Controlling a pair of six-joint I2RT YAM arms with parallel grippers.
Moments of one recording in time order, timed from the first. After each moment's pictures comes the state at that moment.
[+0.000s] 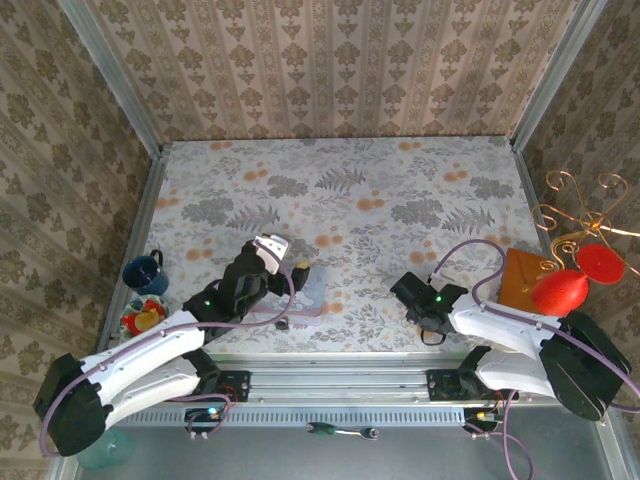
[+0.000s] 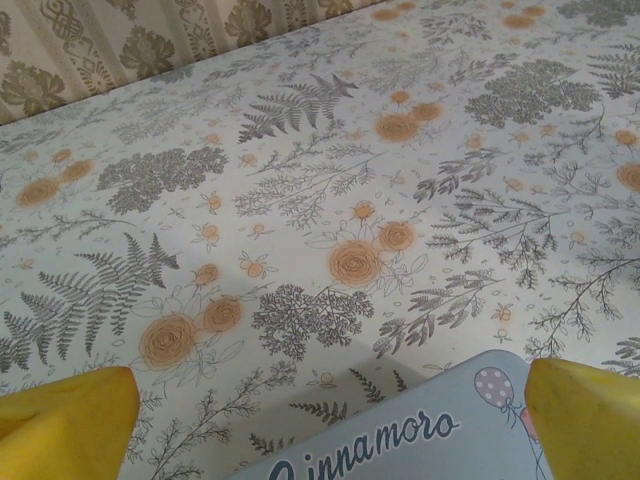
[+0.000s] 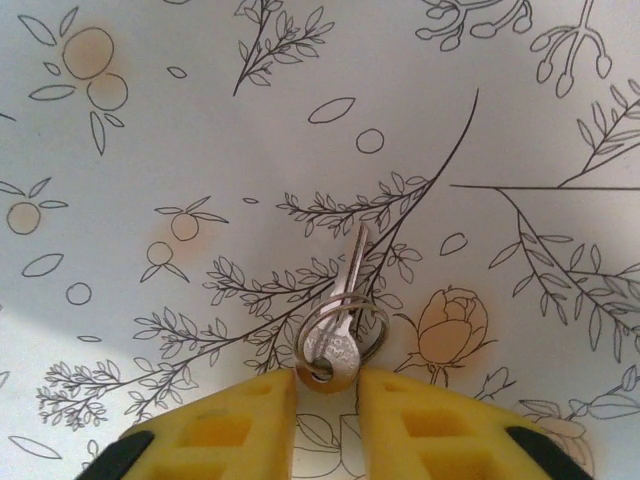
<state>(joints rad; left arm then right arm) -0.85 0.89 0.47 -0.01 -0.27 -0.06 0.71 1.16 0.46 -0.66 0.36 1.16</state>
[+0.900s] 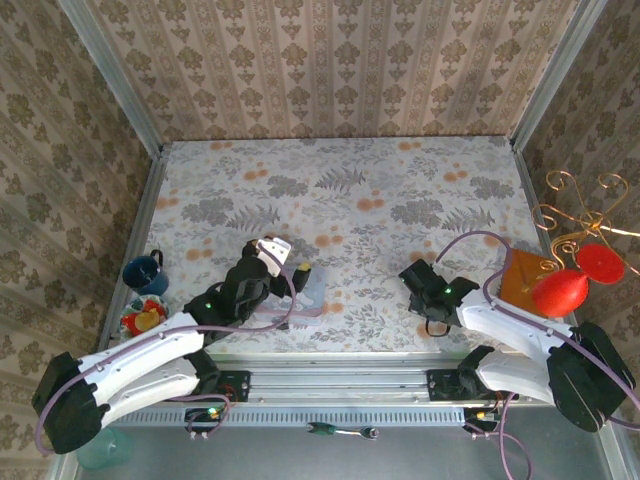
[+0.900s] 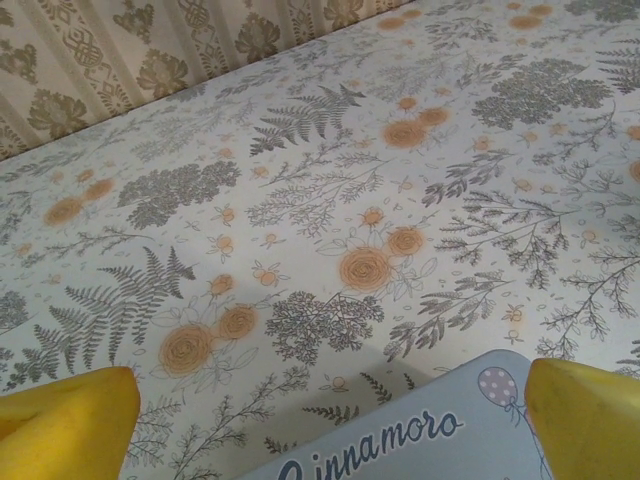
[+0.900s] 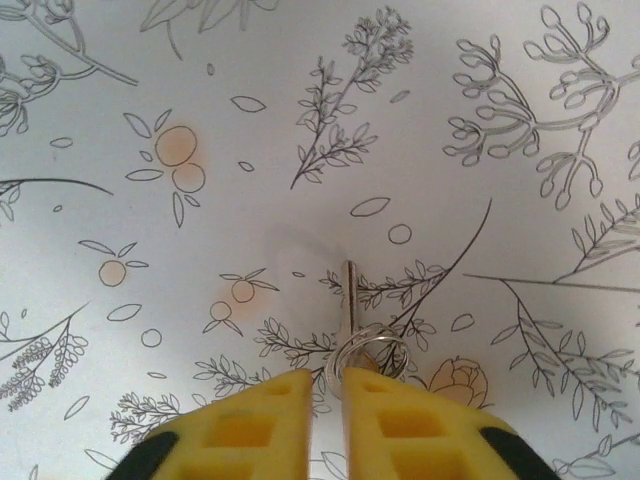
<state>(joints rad) -0.90 0.88 0.47 -0.01 -0.36 -0.03 0.60 1.11 0.50 -0.66 0.33 0.98</state>
